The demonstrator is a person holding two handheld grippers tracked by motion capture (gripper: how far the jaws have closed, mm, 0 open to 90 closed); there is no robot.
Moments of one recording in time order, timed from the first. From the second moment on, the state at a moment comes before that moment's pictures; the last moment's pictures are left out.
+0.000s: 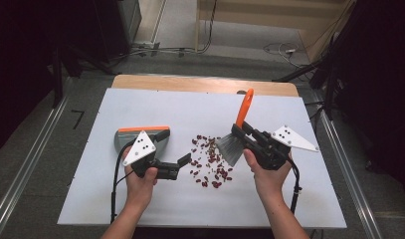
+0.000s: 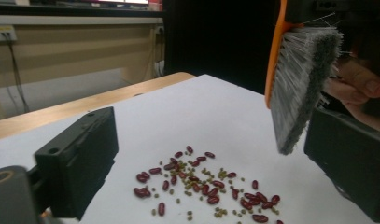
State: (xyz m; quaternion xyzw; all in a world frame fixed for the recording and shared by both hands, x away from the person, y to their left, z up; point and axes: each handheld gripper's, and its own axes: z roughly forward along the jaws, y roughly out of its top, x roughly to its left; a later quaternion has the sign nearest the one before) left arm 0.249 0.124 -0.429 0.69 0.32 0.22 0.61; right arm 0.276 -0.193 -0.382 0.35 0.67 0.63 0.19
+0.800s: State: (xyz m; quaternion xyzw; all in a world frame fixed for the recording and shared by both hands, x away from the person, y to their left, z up) left arm 0.238 0.061 -0.439 0.72 0.28 0.13 0.62; right arm 0.264 -0.160 -0.390 0.33 0.68 0.63 0.18
